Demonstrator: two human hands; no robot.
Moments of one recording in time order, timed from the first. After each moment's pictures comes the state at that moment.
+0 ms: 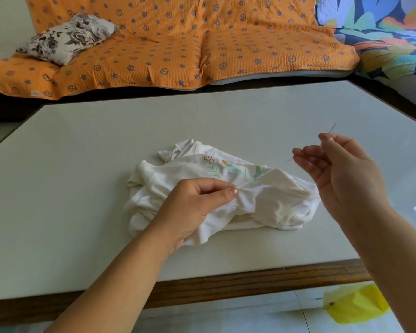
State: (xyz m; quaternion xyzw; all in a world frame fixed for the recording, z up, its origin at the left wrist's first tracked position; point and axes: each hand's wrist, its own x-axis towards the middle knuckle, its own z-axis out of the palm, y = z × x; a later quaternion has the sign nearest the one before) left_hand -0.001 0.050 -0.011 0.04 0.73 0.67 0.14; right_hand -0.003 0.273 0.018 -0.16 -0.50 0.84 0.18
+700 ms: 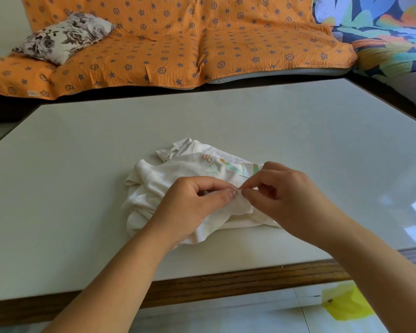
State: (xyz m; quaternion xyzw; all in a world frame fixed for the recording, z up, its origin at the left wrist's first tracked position) left_hand 0.001 0.049 -0.009 0.09 0.76 0.63 0.11; right_hand 0.020 0.238 0.004 0.13 -0.92 0.35 0.08
